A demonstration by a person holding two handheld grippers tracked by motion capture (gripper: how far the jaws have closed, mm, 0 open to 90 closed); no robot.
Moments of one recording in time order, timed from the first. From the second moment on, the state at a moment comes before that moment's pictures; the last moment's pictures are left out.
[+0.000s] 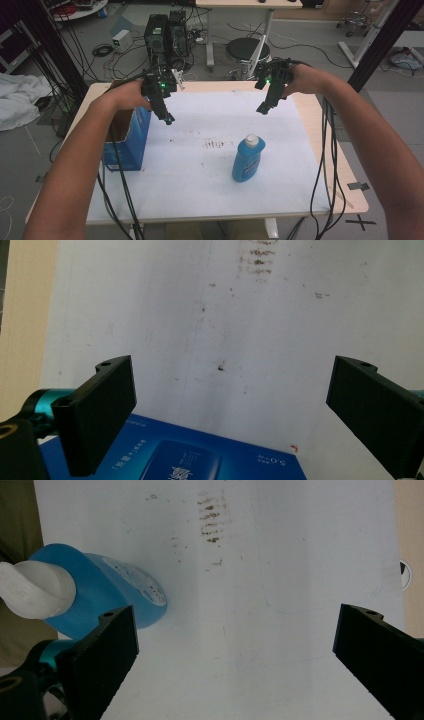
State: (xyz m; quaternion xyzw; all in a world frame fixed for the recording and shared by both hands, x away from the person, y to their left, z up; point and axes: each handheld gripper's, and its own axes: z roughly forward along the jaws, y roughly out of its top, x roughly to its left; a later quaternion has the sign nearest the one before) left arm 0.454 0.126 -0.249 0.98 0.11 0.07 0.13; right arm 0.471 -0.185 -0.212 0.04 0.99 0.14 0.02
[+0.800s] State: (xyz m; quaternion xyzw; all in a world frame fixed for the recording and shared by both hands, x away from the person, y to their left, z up) left arm 0.449 0.124 -0.245 0.98 0.12 0.08 0.13; right arm 0.467 -0.186 -0.208 0.04 0.99 0.15 0.02
